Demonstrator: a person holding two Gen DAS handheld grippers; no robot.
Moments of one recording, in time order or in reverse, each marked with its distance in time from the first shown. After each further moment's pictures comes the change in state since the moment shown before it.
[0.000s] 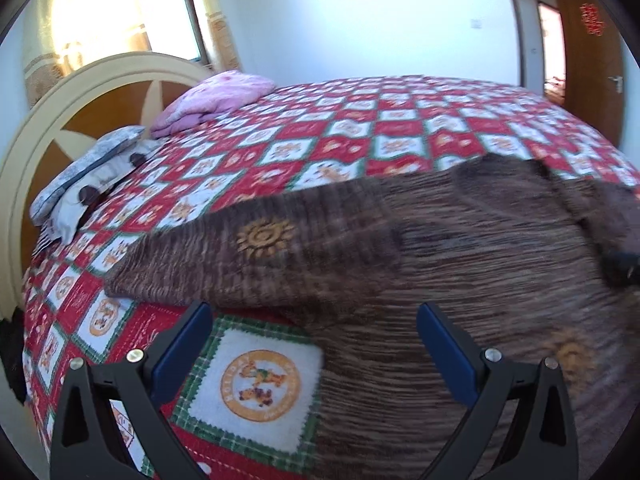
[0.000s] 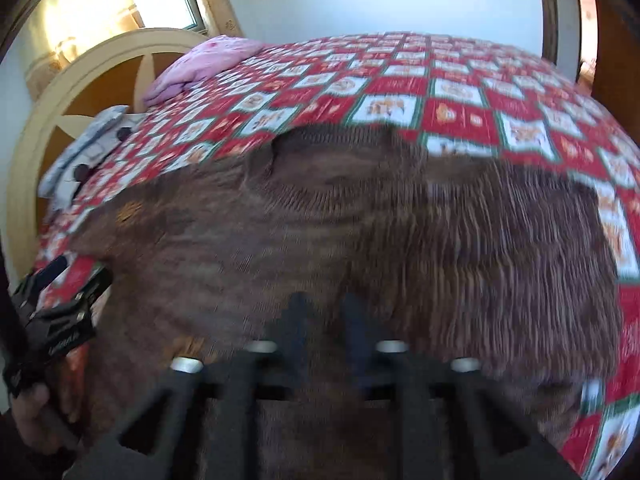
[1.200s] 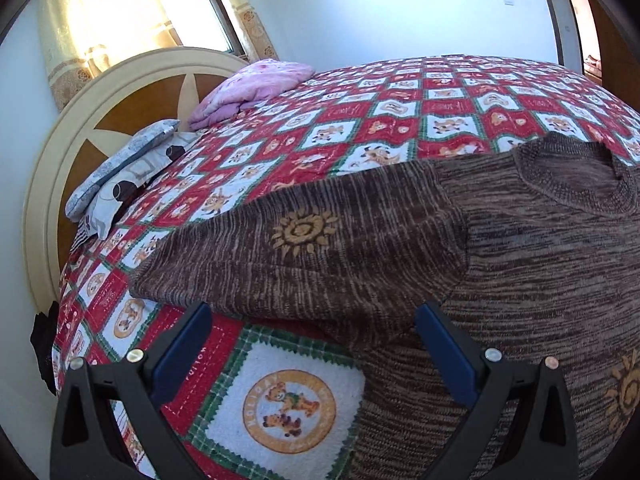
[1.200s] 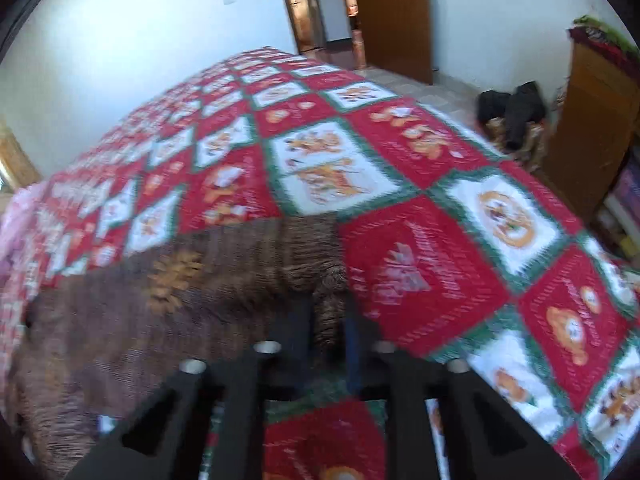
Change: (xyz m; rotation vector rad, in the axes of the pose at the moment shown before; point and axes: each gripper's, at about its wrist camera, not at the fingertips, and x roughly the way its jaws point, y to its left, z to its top) left arm 0.037 -0.001 -0.001 0.010 0.058 0.225; right arm -0.132 -0.315 -0.055 0.591 -0.135 -0.486
